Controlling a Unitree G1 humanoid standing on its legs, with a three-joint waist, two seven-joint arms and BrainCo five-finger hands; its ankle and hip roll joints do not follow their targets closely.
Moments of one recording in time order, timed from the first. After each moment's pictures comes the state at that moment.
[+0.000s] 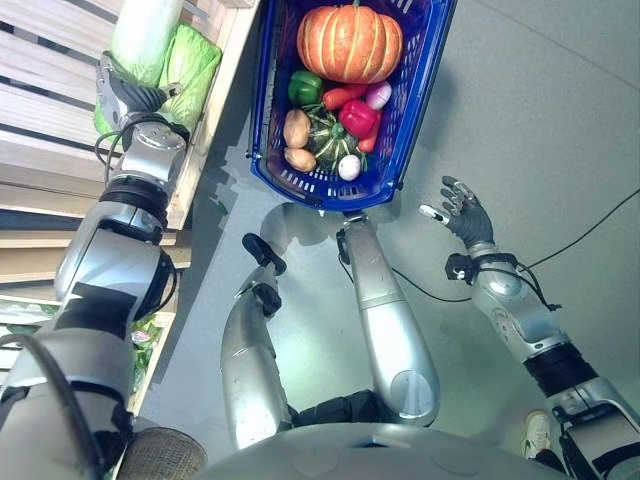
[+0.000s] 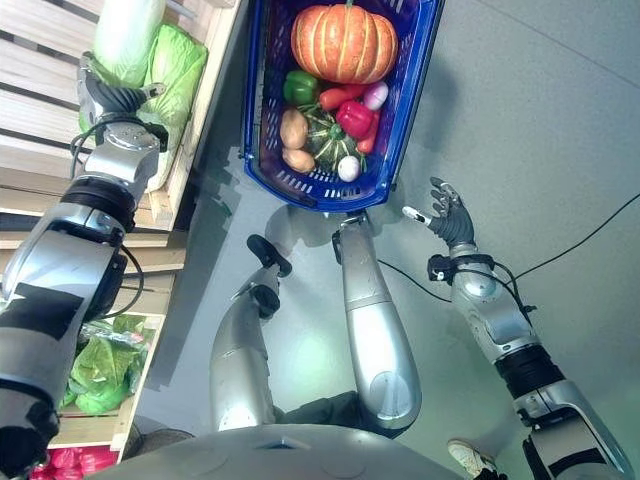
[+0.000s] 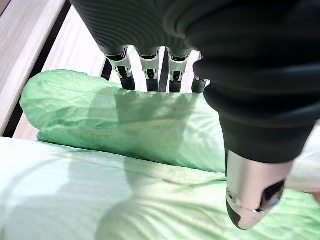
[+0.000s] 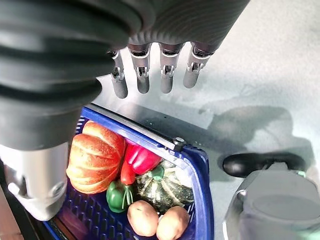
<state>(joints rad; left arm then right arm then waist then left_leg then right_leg) -1.18 0.58 -0.41 1.16 -0.28 0.15 0.62 -0.21 -0.62 0.33 0.15 0.53 -0.05 -0.27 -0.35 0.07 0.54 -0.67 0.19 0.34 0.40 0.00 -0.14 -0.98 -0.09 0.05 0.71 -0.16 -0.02</state>
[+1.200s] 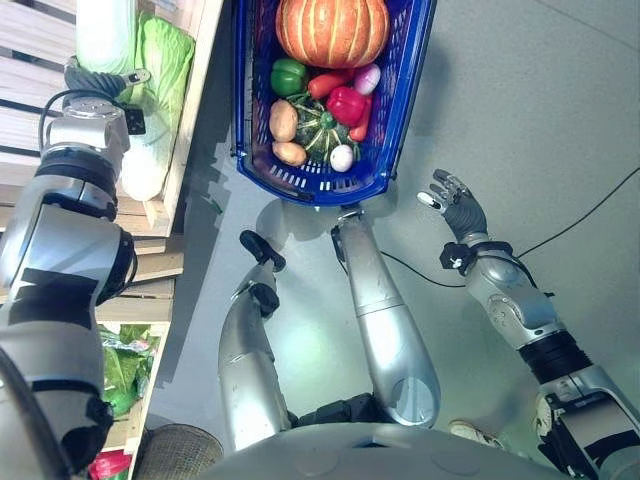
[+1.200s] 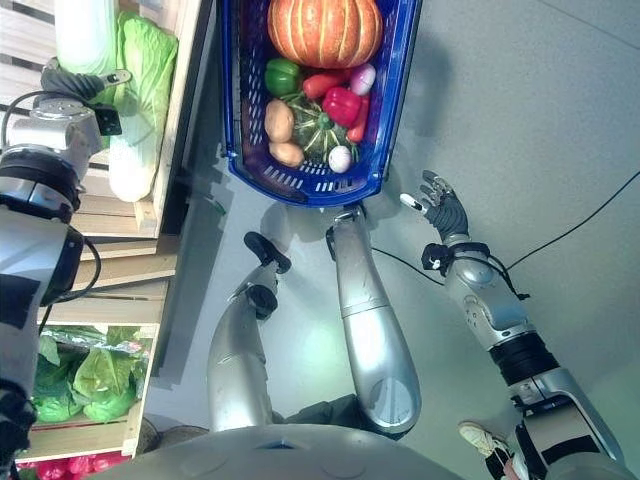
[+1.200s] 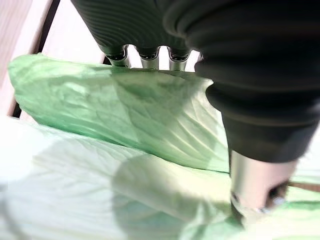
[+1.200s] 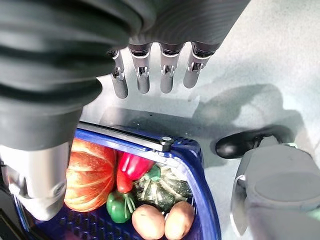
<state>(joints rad) -1.28 0.71 -0.50 1.29 -0.53 0.29 0.32 -0.25 -0.61 0.32 0.15 0.69 0.01 -0.21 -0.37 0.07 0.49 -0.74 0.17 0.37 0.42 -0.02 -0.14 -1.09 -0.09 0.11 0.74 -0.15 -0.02</state>
